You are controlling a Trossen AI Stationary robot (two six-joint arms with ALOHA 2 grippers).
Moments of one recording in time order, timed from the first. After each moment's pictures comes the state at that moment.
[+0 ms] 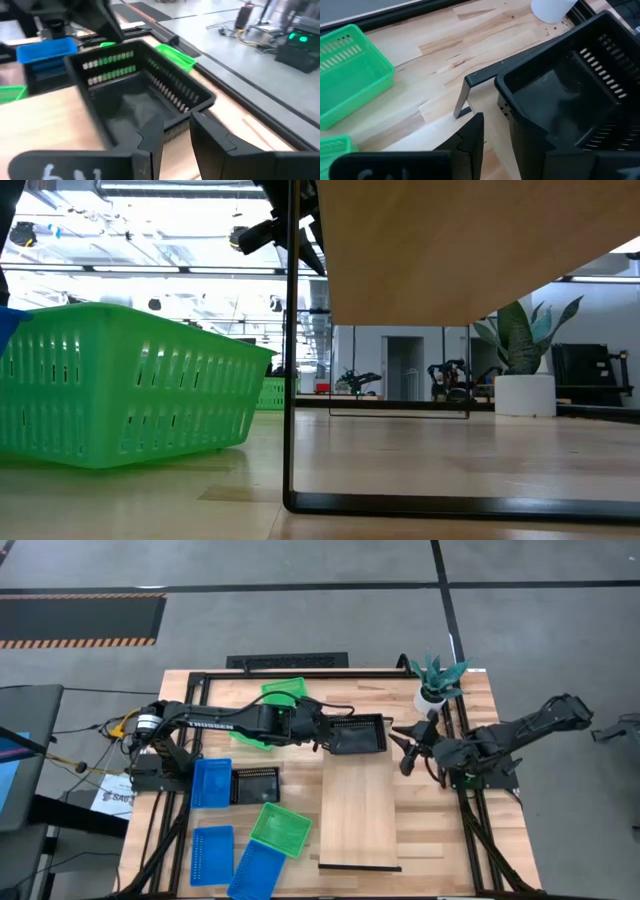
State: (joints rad) left arm 0.00 1.75 1.60 -0.80 -0.47 -0.94; right arm 0.35 0.81 0.63 -0.34 0.85 0.38
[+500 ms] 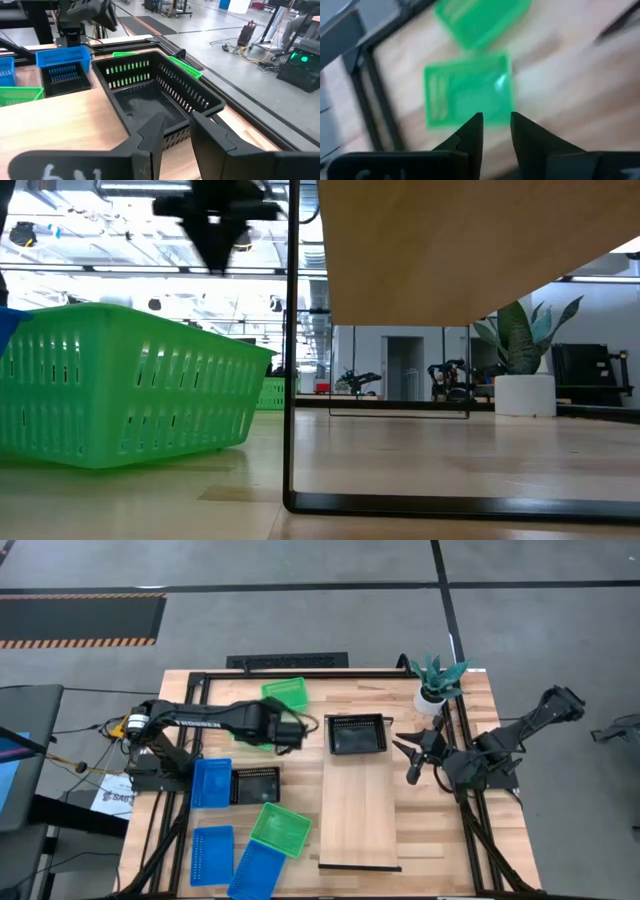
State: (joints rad) left arm -0.04 1.68 1.60 -1.55 -0.49 -1.12; right arm 0.52 0.80 0.63 -0.34 1.00 0.39
